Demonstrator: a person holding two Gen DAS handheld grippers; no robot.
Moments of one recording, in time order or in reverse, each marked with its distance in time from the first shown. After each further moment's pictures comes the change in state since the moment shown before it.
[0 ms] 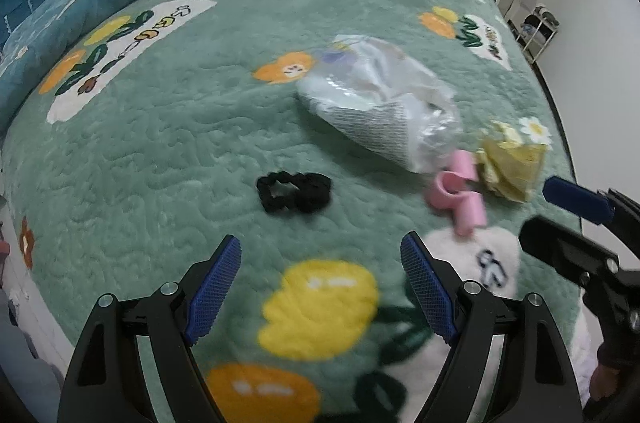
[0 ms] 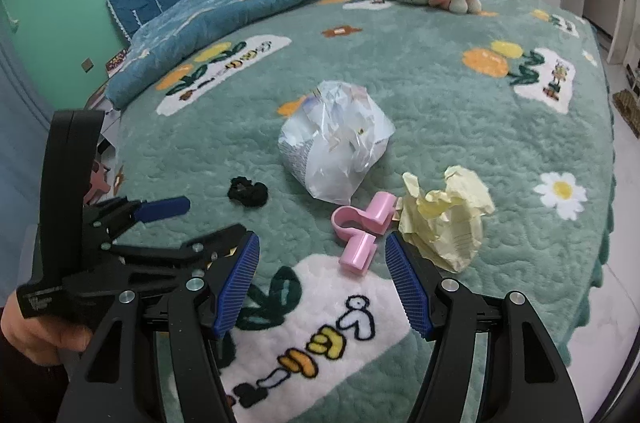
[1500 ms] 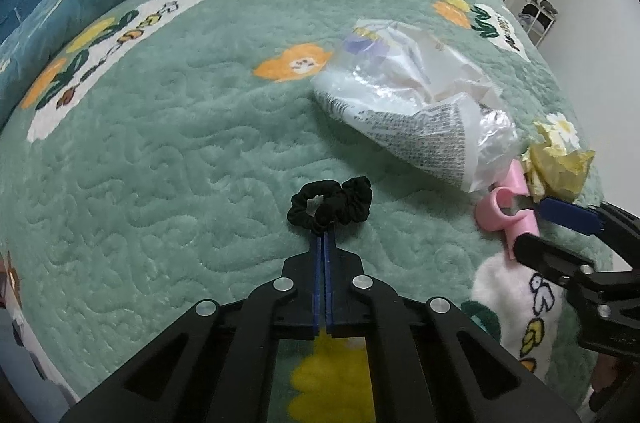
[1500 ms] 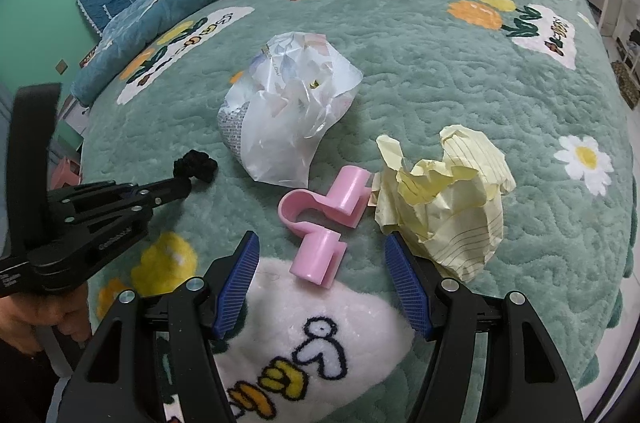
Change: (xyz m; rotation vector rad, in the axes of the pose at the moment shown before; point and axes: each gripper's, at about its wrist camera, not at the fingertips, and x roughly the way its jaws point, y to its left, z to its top) left arm 0.033 0.012 0.015 0.044 -0.004 0.001; right arm 0.058 -0.026 -0.005 0.058 0.075 -0.042
